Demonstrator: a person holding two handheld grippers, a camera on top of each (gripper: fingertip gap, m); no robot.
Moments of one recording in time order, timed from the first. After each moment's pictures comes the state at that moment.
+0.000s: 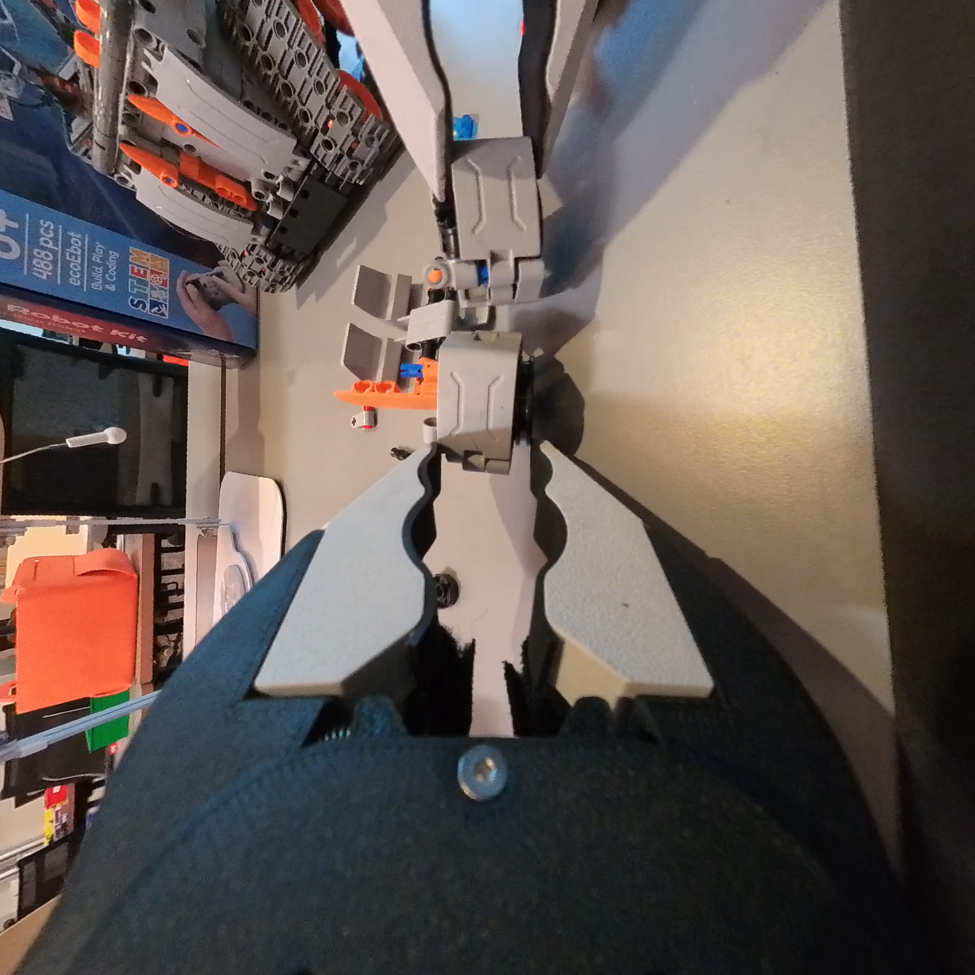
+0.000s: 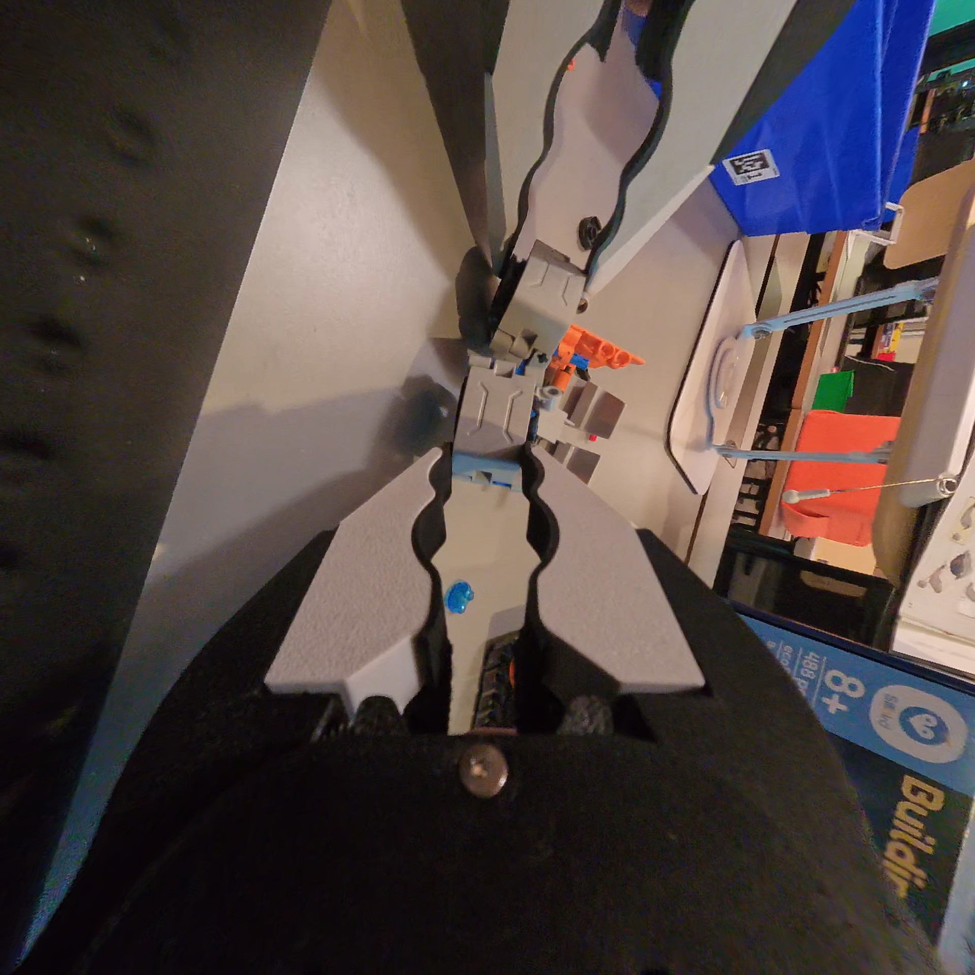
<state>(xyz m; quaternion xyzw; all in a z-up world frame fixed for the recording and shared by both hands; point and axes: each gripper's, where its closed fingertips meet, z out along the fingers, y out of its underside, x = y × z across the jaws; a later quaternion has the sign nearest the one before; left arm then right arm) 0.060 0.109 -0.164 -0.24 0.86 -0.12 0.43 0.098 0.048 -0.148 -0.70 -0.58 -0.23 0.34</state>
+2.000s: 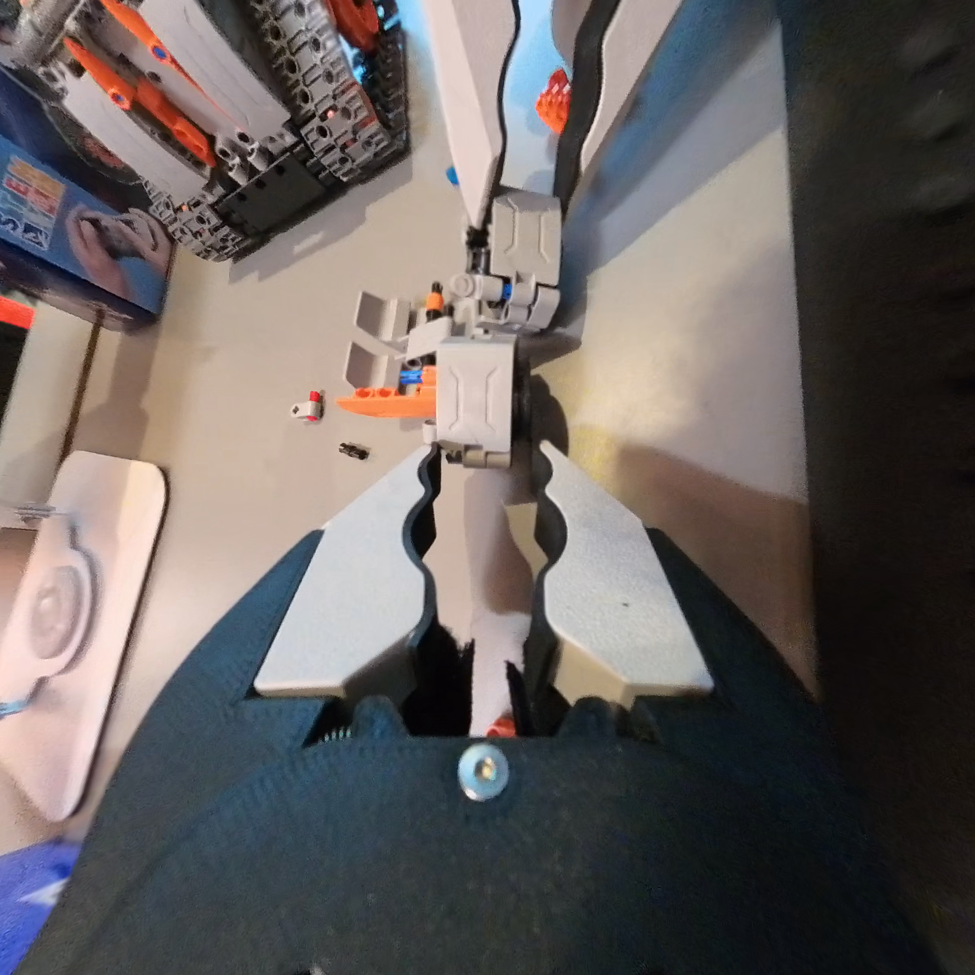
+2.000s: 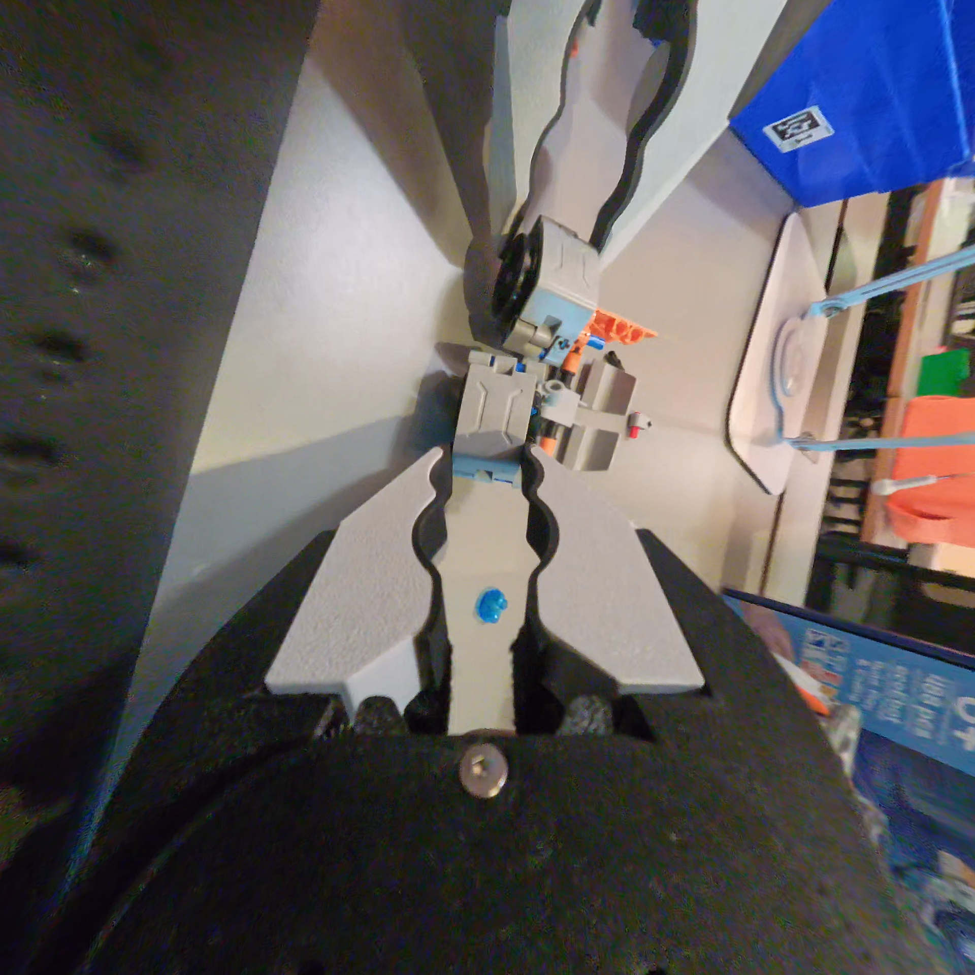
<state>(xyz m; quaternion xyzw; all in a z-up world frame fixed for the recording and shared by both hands) 0.055 0.103 -0.164 -0.32 0.85 -0.24 0.35 0.100 0.047 -0.156 -0.74 -0.55 -0.15 0.35</state>
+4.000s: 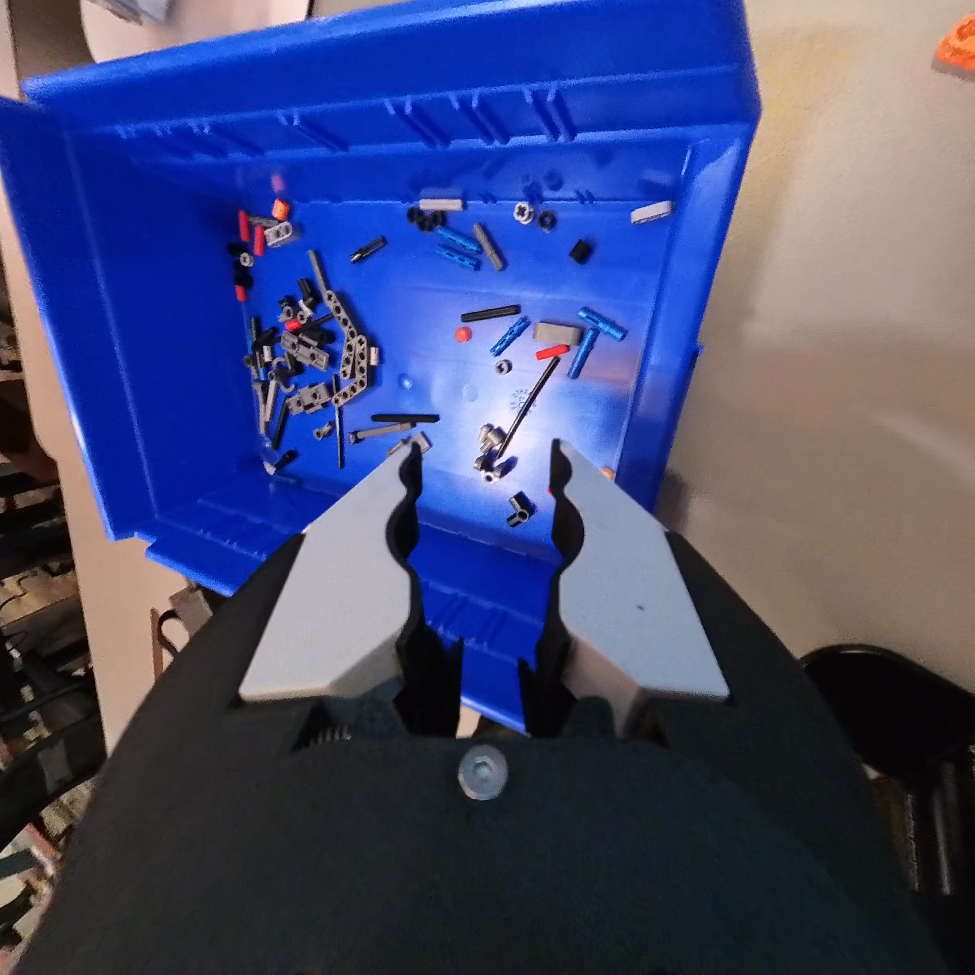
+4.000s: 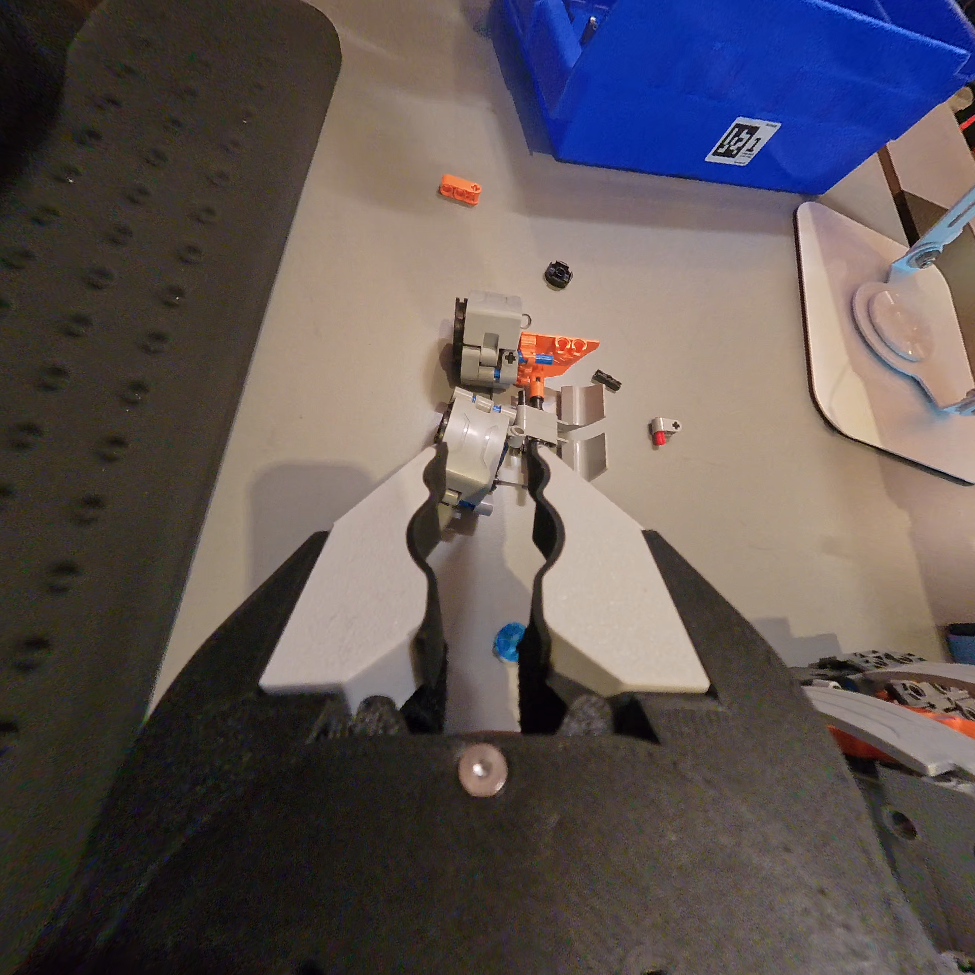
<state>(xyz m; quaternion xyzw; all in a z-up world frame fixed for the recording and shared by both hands) -0.100 0.325 -0.102 -0.54 0.81 0.03 0.23 0.106 0.059 -0.138 -0.78 -0.44 0.08 0.44</state>
